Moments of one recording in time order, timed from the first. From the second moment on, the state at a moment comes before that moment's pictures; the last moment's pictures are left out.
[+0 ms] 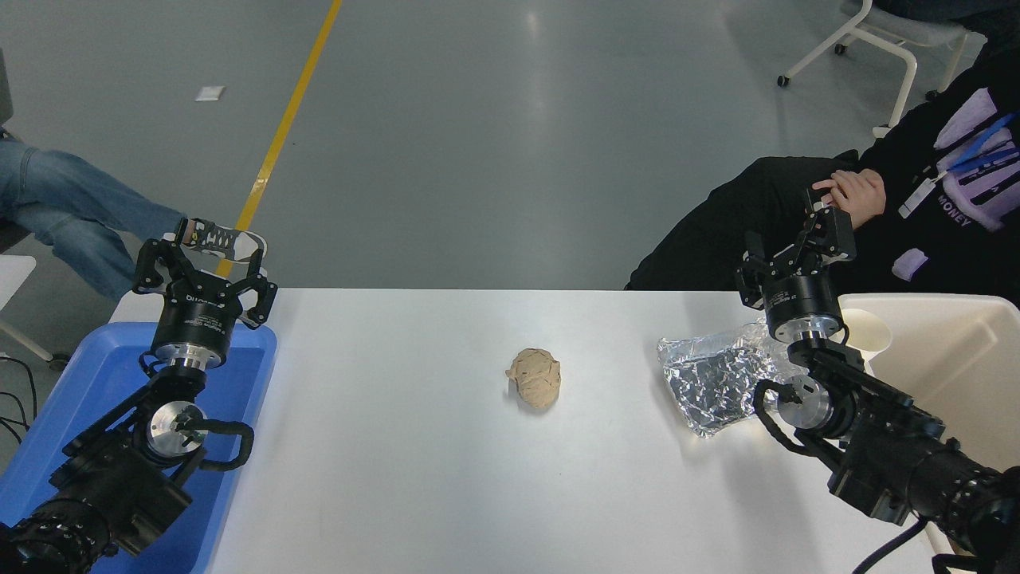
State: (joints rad) left arm -0.60 0.23 -0.89 -0.42 -0.07 -0.57 -0.53; right arm 0.70 -0.22 0.42 0.52 0.11 0.10 0.79
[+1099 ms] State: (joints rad) left arm -0.60 0.23 -0.89 -0.42 -0.07 -0.57 -0.53; right arm 0.72 -0.24 0.42 0.53 0.11 0.10 0.79
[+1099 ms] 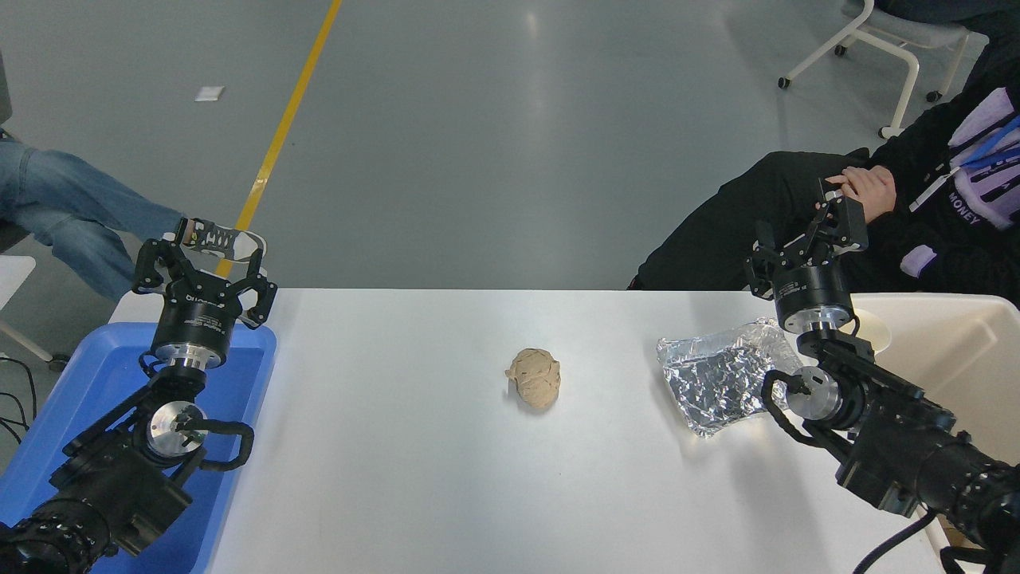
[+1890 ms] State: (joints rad) left arm -0.60 0.23 -0.89 -0.42 -0.07 -0.57 -0.53; right arm 0.73 -0.28 0.36 0.54 0.11 0.10 0.79
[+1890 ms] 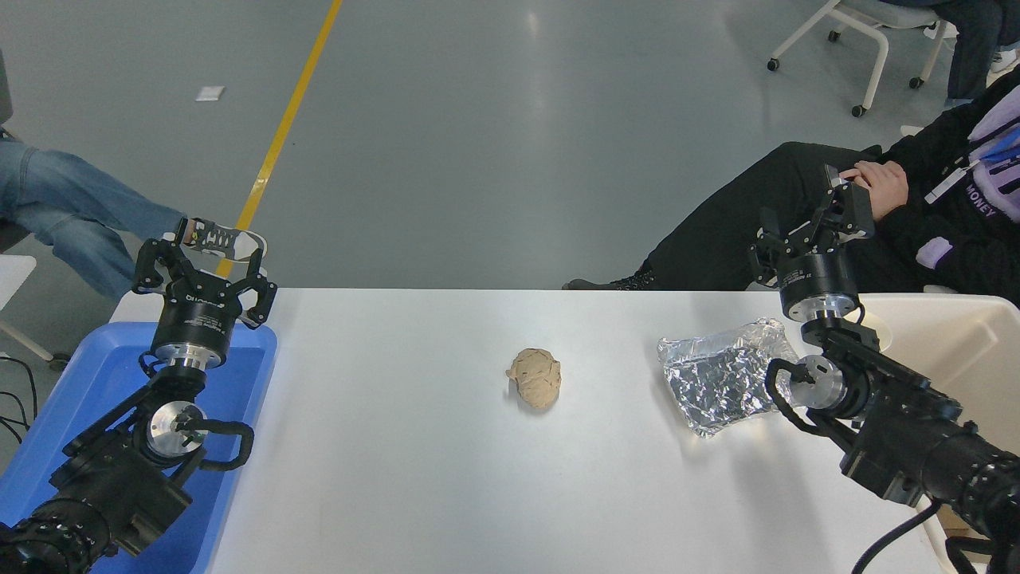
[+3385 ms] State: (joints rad) left arm -0.60 0.23 -0.89 -0.42 -0.07 -0.57 -0.53; right arm 1.71 -0.57 -1.40 1.13 0.38 0.13 0.79
